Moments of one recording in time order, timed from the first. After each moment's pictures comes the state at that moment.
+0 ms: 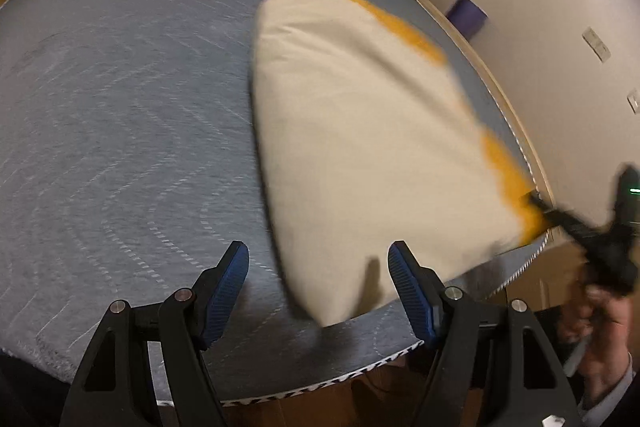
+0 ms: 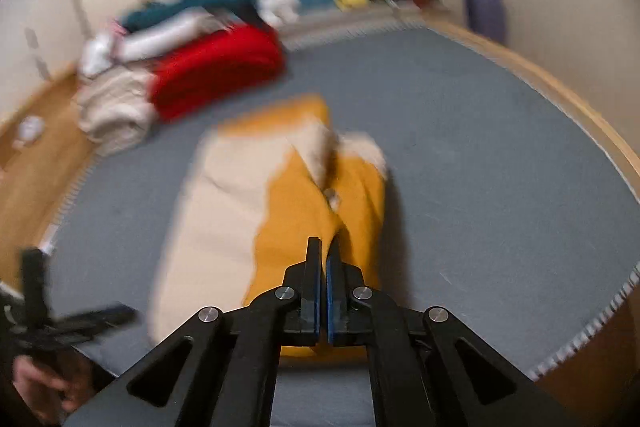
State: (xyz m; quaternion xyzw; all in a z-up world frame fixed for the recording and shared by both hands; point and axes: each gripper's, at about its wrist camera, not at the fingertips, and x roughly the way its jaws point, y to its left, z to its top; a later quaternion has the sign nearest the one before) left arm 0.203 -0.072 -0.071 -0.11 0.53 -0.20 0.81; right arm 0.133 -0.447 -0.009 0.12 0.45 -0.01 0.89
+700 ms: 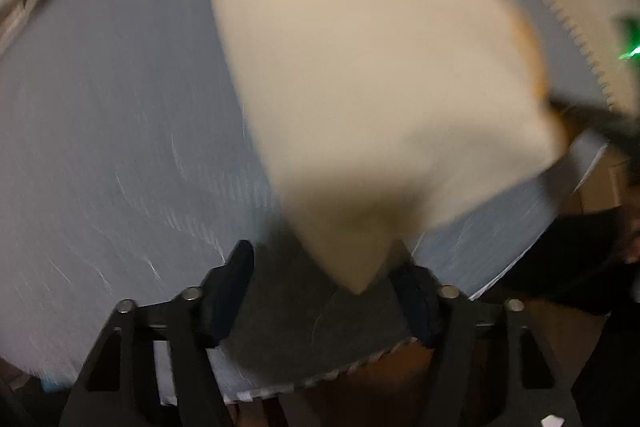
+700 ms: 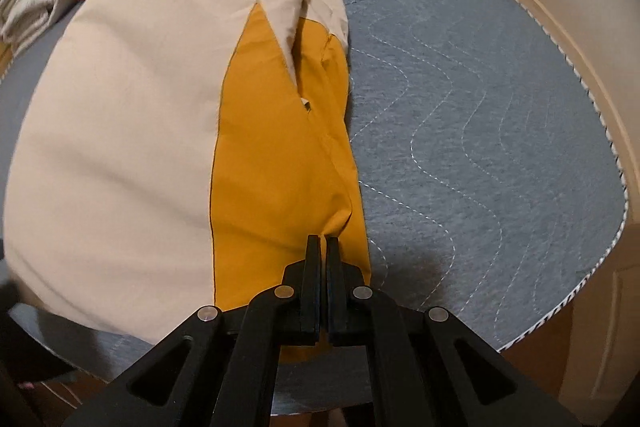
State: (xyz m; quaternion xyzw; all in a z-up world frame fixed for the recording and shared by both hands) left arm 0.199 -0.125 -0.160 0.09 0.66 -0.16 0.73; right arm 0.163 -0.425 -0.117 0.00 0.58 -0.07 0.81
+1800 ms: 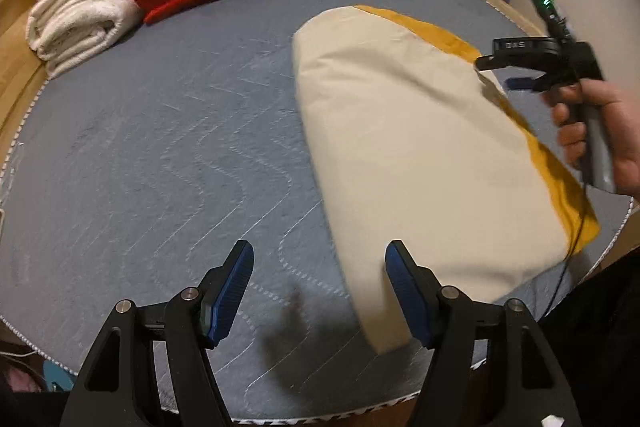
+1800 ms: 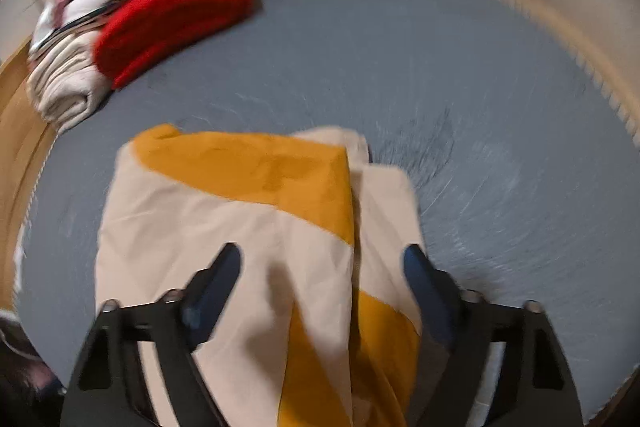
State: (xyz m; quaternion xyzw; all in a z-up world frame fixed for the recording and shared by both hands) left arm 0.224 -0.101 -0.053 0.05 0.52 -0.10 0.85; right arm 0.346 -0.453 -0.081 0.15 0.52 0.01 0.84
